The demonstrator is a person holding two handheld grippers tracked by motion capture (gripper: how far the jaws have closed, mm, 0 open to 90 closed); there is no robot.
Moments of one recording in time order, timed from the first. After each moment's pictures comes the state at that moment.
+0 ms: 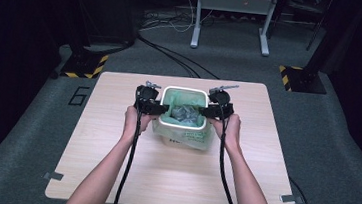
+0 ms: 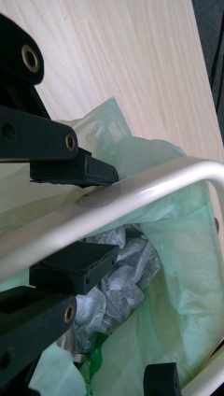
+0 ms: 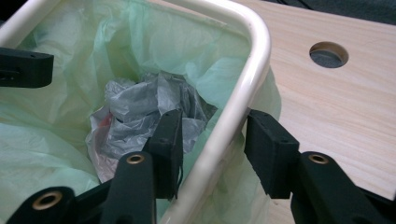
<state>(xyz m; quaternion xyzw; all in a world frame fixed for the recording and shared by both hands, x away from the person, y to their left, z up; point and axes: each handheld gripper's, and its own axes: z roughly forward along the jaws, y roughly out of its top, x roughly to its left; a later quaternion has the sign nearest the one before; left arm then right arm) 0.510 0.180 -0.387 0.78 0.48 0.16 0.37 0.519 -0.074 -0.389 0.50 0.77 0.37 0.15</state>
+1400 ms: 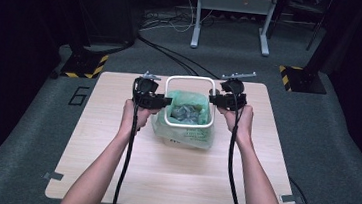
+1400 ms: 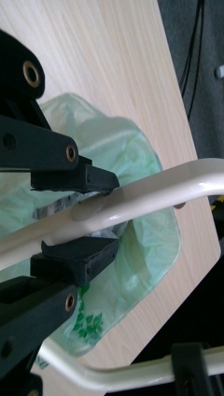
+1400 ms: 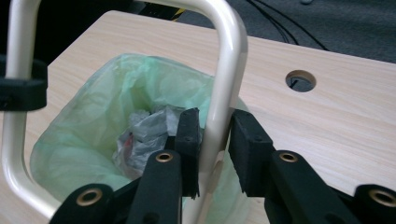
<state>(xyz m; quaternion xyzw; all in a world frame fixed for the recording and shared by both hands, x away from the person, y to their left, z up) 0.491 0.173 -0.343 0.78 0.45 0.13 0.42 0.507 -0.099 -0.331 0.50 0.75 0.39 0.16</state>
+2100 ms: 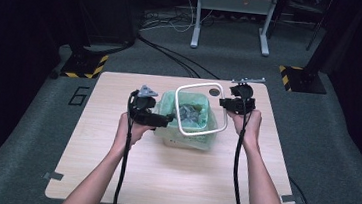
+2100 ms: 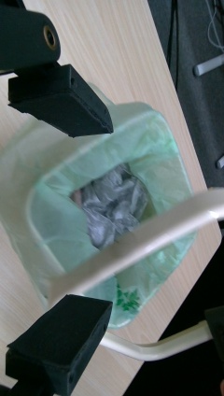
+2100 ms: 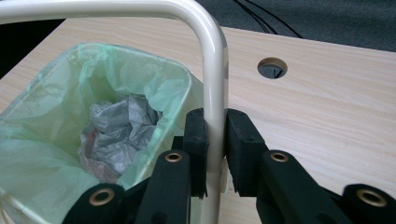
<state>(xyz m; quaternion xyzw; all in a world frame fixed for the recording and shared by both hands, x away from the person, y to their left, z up) 0.444 0.188 -0.358 0.78 0.41 0.18 0.42 0.508 -0.125 -0.348 0.53 0.74 0.38 0.17</state>
